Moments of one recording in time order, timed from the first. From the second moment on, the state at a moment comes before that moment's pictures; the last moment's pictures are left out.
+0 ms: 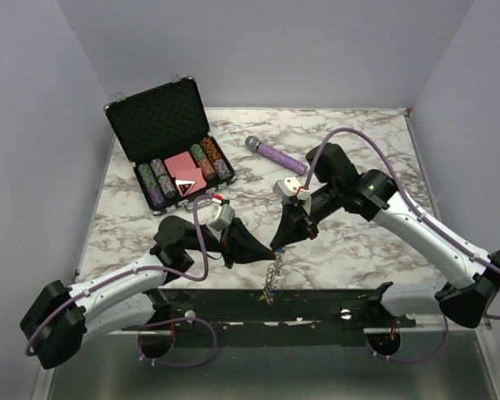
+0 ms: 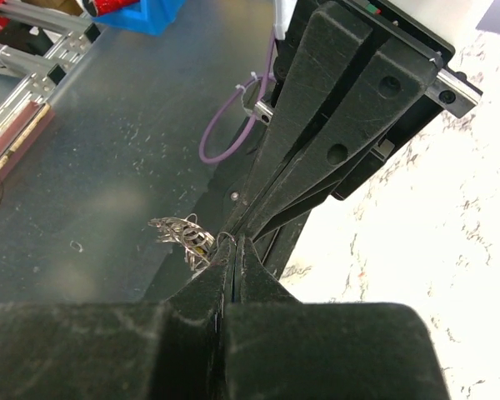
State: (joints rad) left arm -0.82 0.95 0.42 0.90 0.91 -0.54; right arm 0.78 1.28 1.33 -0.84 -1.19 -0.68
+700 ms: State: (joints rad) left arm -0.84 1.06 0.29 1.23 0.82 -0.62; right arm 0.81 1.38 1.43 -1.01 -1.07 -0.75
